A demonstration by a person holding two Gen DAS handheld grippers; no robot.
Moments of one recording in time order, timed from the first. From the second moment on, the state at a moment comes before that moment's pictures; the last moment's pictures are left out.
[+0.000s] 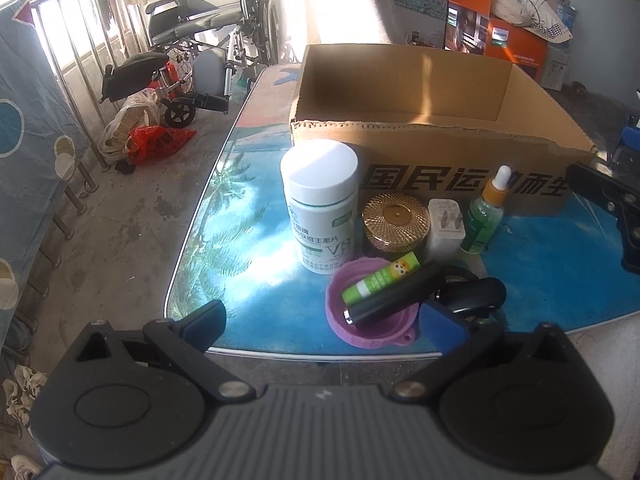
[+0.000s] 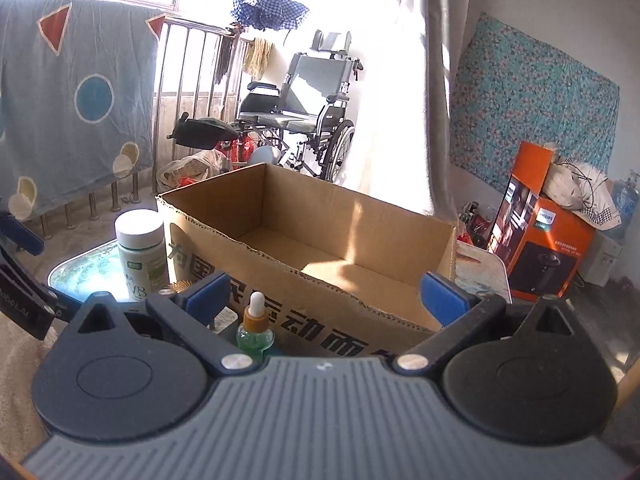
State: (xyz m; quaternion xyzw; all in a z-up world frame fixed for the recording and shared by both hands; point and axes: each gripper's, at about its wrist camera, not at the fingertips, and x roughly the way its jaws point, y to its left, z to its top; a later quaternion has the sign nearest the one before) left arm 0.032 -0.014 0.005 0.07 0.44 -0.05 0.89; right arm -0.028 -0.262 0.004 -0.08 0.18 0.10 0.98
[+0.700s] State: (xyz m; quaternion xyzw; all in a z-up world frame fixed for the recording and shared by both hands) left arm 0.026 -0.045 -0.023 0.12 0.41 -0.18 0.89; right arm -0.029 -0.262 -0.045 0.18 0.26 0.15 0.94
